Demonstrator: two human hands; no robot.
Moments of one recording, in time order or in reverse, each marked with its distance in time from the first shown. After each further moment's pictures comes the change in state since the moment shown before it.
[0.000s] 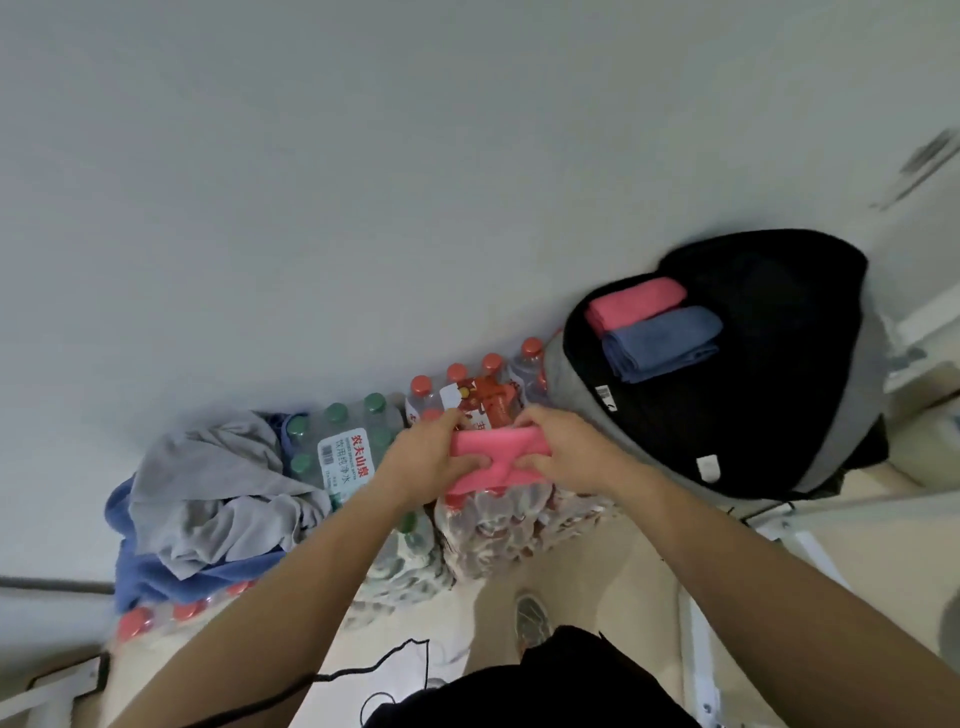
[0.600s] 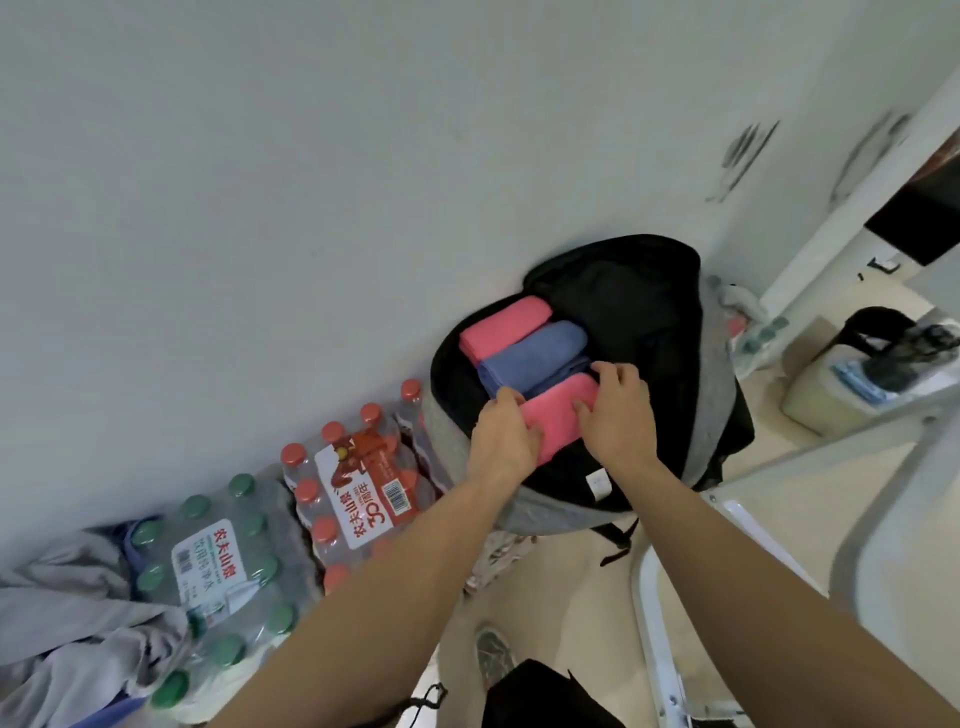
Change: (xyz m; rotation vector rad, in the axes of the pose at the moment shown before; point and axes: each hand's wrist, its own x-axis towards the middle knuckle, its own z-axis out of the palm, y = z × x) left_hand 0.117 0.210 0.085 -0.272 0.113 -0.001; right_hand -0.047 0.148 -0.091 -0.180 0.732 0.527
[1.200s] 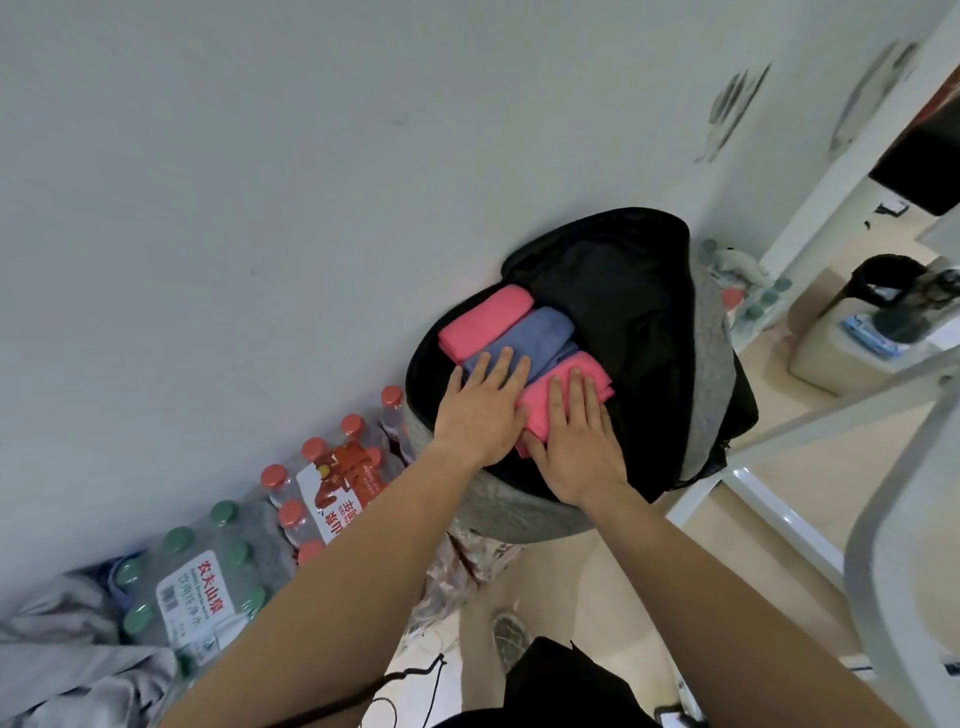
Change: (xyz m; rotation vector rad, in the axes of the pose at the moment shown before) left_hand 0.056 -0.010 -0.005 0.779 -0.173 0.392; right_hand -0.017 0.009 0.052 -0.222 -0.309 -0.087
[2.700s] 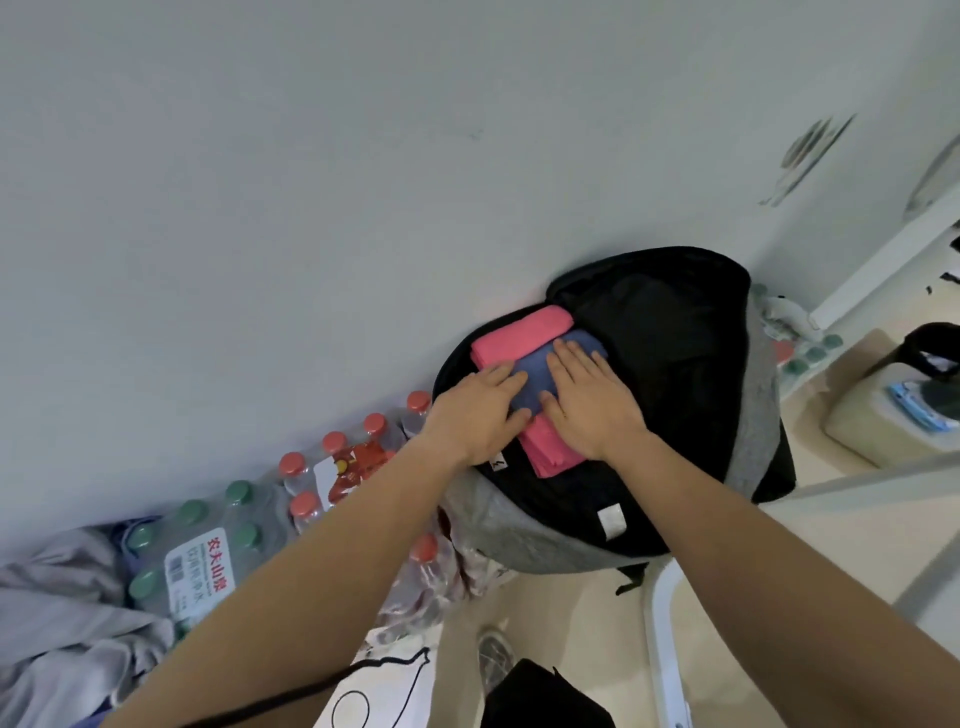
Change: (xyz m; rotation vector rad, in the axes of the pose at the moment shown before) left_hand -0.002 -0.041 -0.023 -0.201 0.025 -0.012; right_hand 0.087 -0.006 -0.048 -0.184 0.065 -0.393
